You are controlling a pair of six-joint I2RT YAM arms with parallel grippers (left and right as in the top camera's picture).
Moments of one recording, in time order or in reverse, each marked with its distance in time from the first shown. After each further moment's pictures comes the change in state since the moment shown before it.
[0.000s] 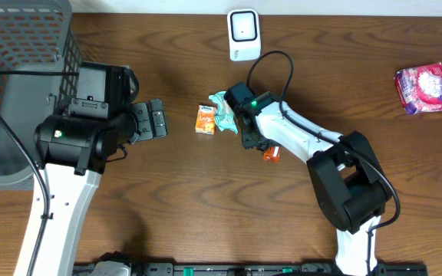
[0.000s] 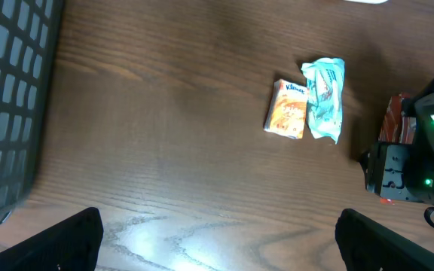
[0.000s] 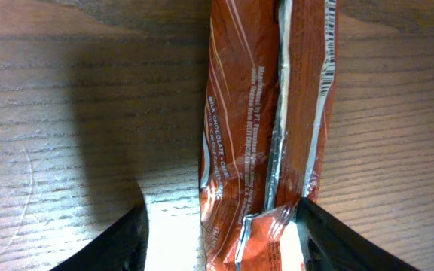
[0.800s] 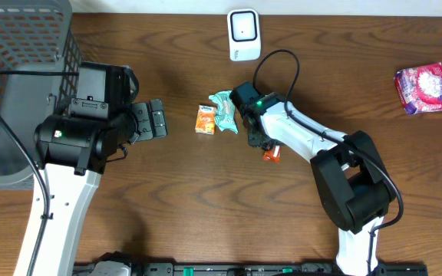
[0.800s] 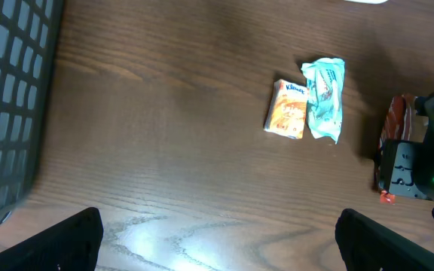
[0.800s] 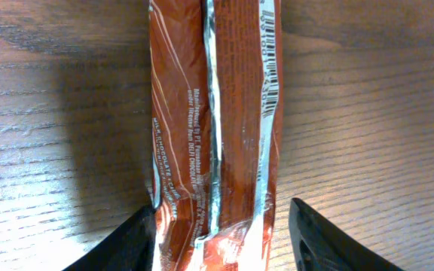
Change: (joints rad) left arm 0.000 0.000 0.000 0.000 0.000 0.000; right arm -0.027 -0.011 -0.026 0.013 0.058 -0.002
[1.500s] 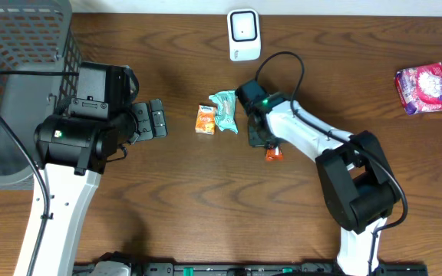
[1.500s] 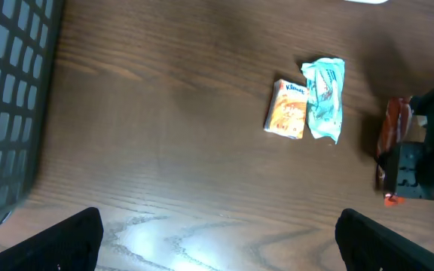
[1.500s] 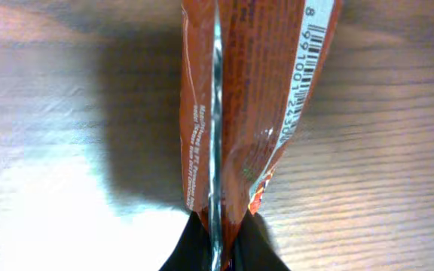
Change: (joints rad) left arm 0.000 0.000 0.000 0.000 0.000 0.000; right arm -0.034 -0.012 -0.005 0.021 -0.164 -0.081
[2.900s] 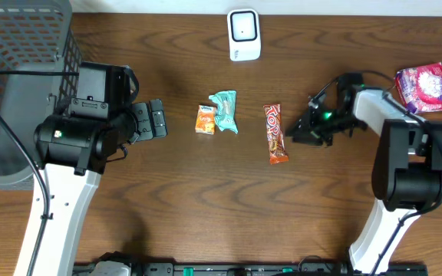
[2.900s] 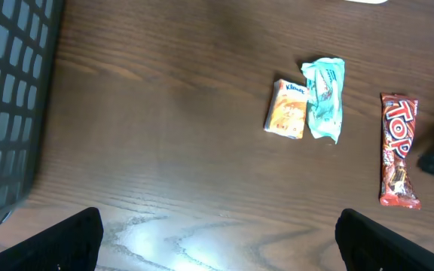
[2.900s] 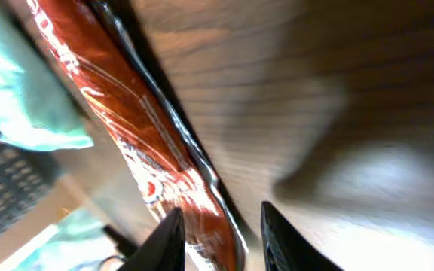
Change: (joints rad) left arm 0.000 0.000 0.000 0.000 0.000 0.000; right arm -0.557 0.032 -0.062 -0.039 -0.891 -0.225
